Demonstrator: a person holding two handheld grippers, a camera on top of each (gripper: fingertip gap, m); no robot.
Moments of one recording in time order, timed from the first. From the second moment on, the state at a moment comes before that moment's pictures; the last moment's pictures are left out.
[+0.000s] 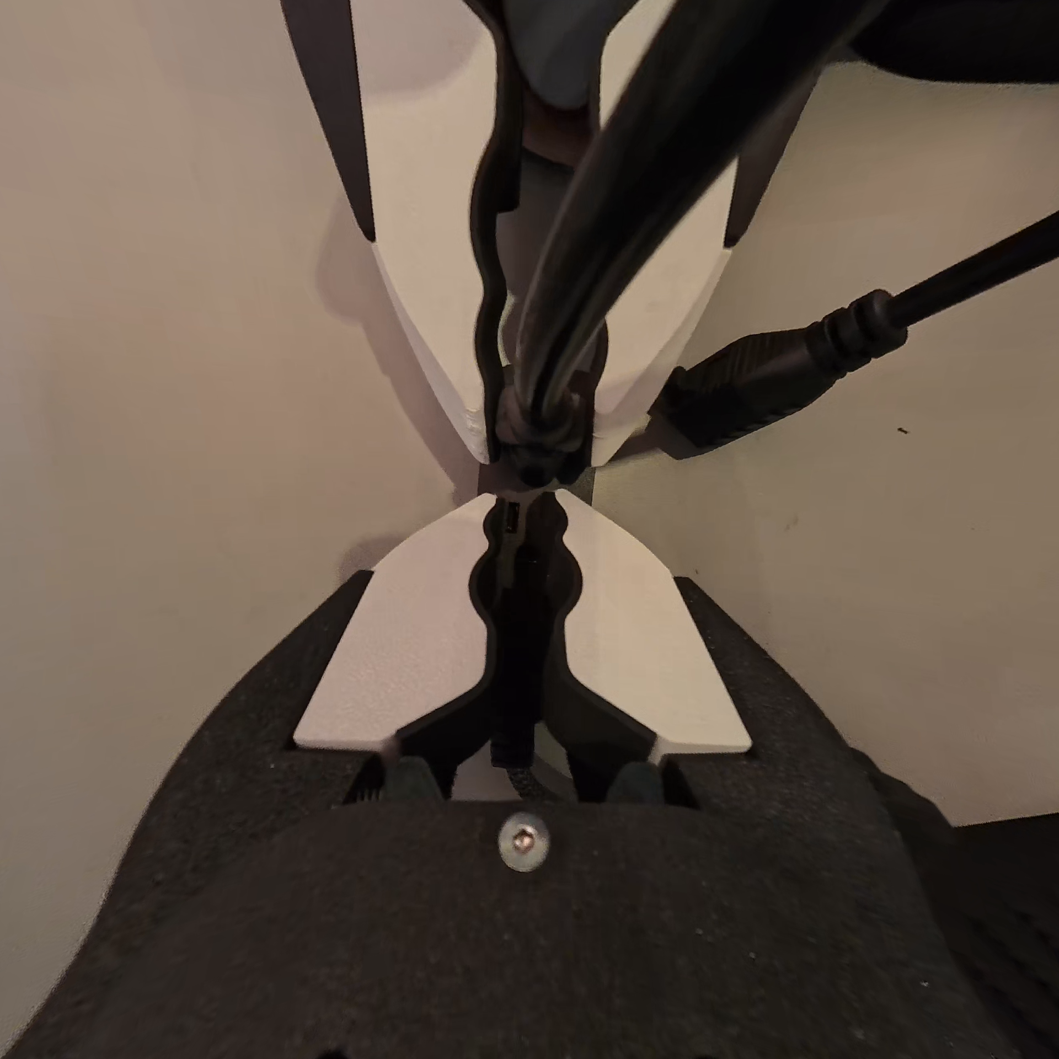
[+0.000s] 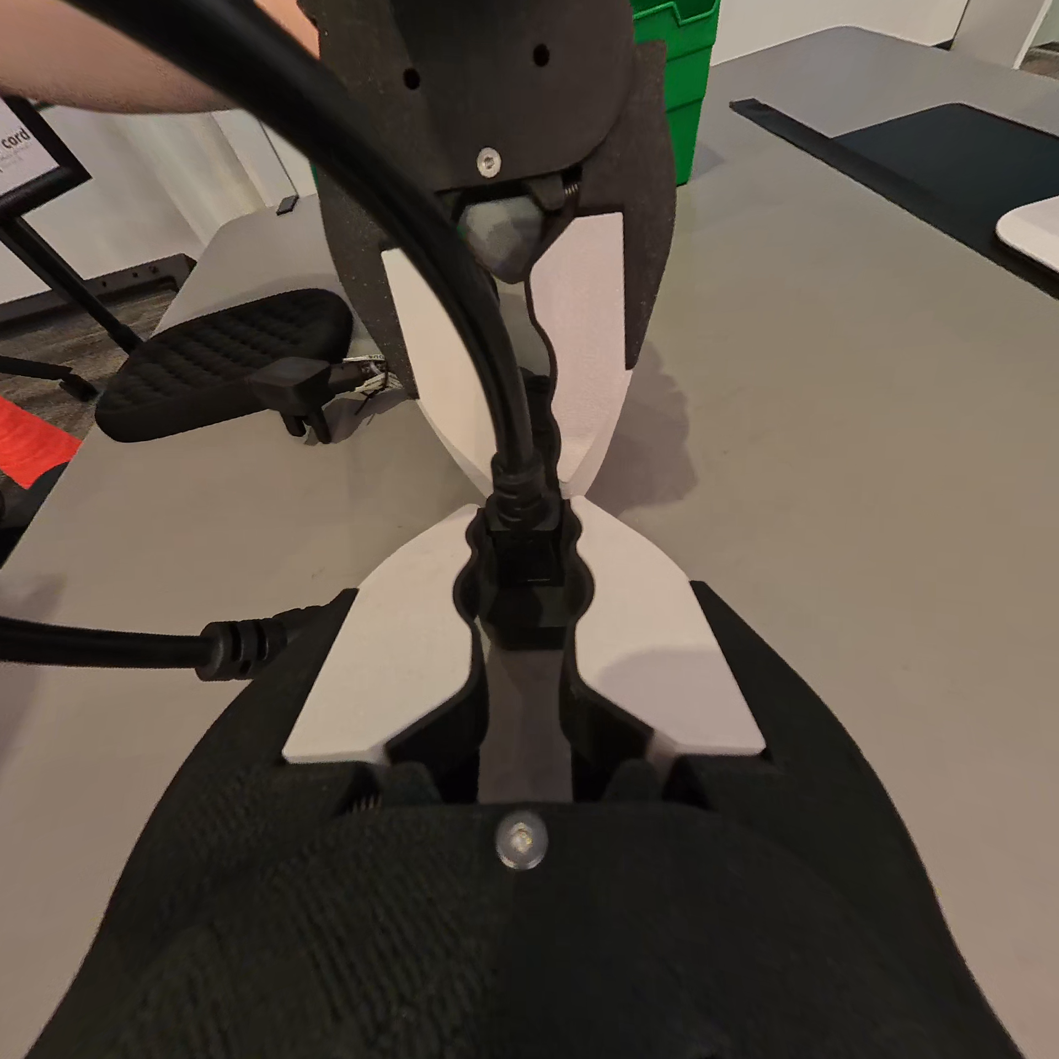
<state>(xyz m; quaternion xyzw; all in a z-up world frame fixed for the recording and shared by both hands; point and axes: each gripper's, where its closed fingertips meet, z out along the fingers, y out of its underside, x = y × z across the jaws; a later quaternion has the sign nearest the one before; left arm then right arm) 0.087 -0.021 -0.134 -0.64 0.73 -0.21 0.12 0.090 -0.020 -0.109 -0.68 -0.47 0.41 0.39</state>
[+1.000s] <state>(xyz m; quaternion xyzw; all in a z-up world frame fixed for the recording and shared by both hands) 0.073 -0.028 -0.133 -0.67 0.72 -0.15 0.14 0.087 -0.021 -0.106 -0.66 -0.48 0.42 0.40</state>
